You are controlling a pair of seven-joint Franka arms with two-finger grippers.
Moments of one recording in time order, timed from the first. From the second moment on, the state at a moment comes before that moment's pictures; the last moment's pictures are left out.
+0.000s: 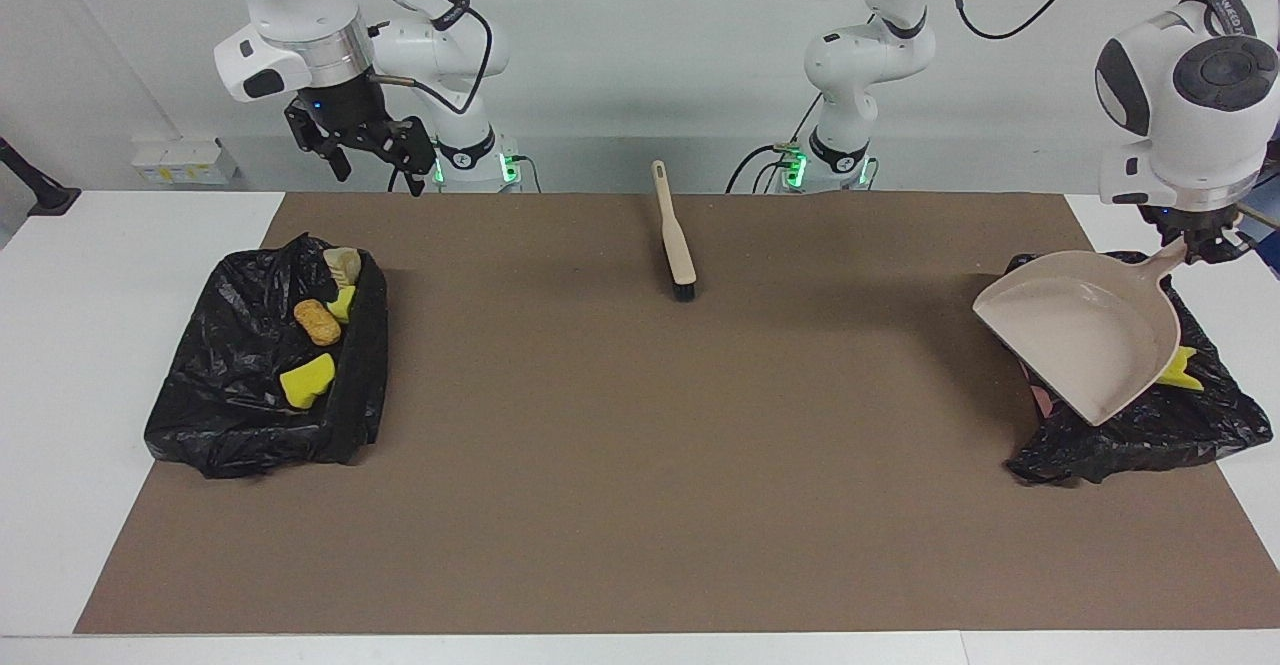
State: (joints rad) left arm 0.15 0.06 -0.08 -1.71 0.46 1.67 1.00; right arm 0.02 -0.01 0.09 -1.49 -0.02 1.43 0.32
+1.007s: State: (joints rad) left arm -0.31 0.03 -0.08 -1.80 0.02 1.74 -0.09; right arm 0.02 -0.01 0.09 -1.49 -0.02 1.43 0.32
